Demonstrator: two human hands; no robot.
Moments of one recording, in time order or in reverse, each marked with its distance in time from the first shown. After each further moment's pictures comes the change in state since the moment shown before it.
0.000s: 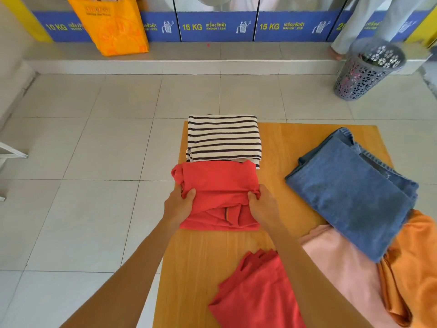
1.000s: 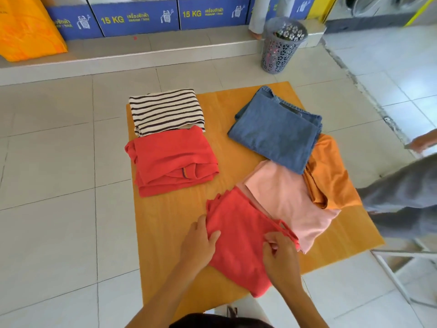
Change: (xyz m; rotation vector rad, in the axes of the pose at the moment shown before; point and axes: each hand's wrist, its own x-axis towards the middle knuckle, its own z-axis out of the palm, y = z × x) left_hand -0.197 -0.075 0.100 0.431 -0.312 0.317; right_hand -0.288 0.138 -0.038 -0.077 0.422 0.150
